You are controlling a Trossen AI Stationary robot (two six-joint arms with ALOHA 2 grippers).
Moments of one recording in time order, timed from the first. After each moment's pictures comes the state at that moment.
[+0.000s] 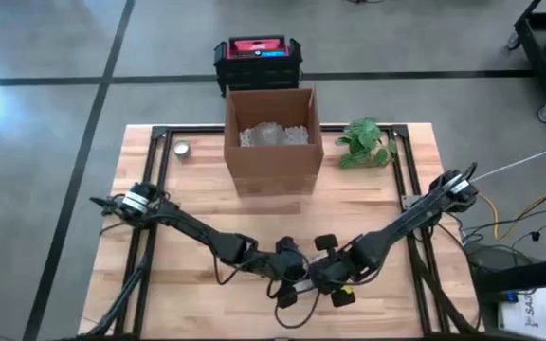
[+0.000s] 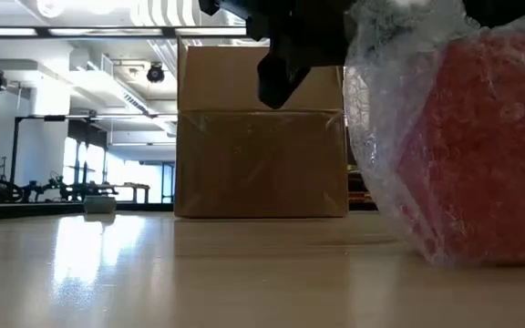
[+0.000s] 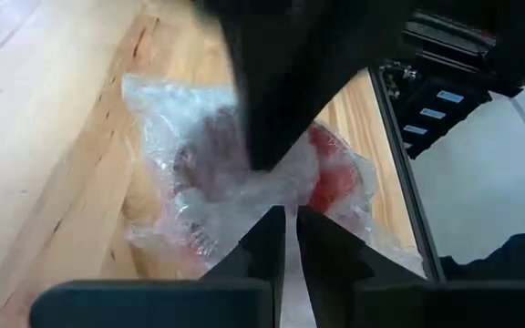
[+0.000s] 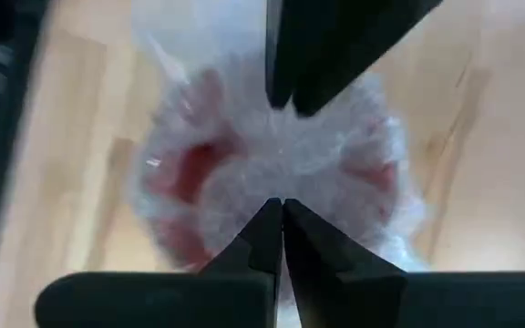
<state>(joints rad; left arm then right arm) -0.41 1.98 1.37 0.09 -0.20 -0.49 0.55 1.85 1.30 -0.81 0.07 0.29</state>
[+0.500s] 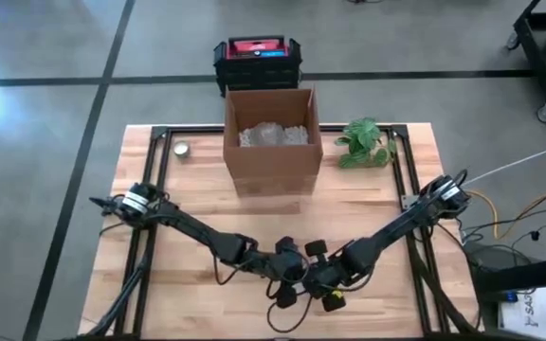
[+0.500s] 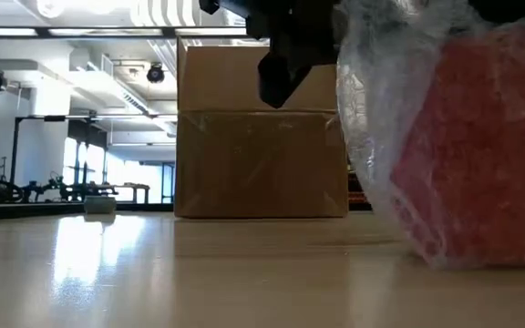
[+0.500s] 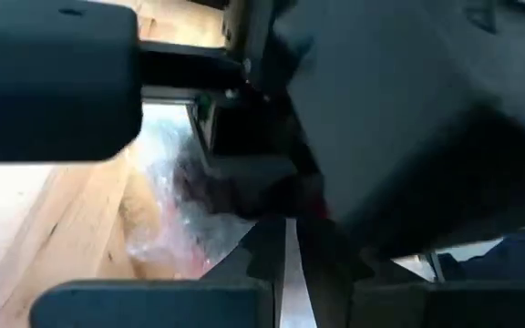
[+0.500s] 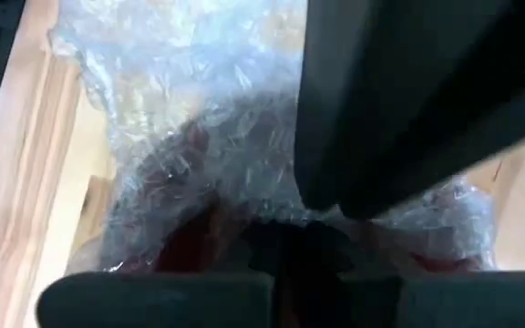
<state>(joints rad) -0.41 1.98 1.37 0.09 -0.19 -0.47 0.54 1.95 1.30 -0.63 0.08 0.23</state>
